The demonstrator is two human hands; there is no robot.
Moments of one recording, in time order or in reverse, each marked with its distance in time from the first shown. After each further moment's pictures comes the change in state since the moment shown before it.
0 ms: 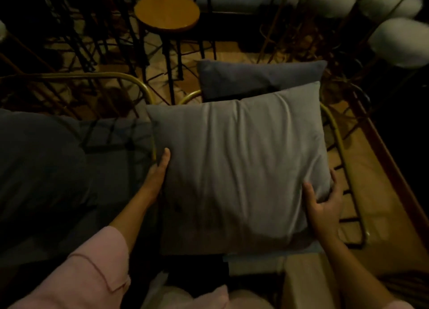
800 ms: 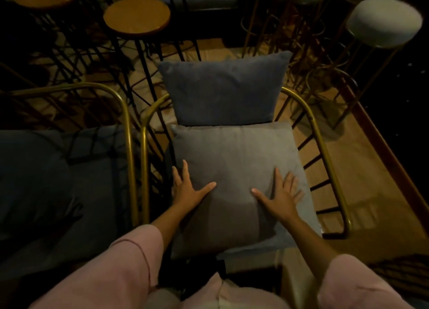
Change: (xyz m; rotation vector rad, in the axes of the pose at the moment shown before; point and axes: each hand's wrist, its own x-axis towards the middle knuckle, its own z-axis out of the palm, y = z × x) left_hand -0.010 -0.058 0.146 0.804 0.054 0.138; right_hand 0.032 0.088 0.010 -0.559 -0.574 0.255
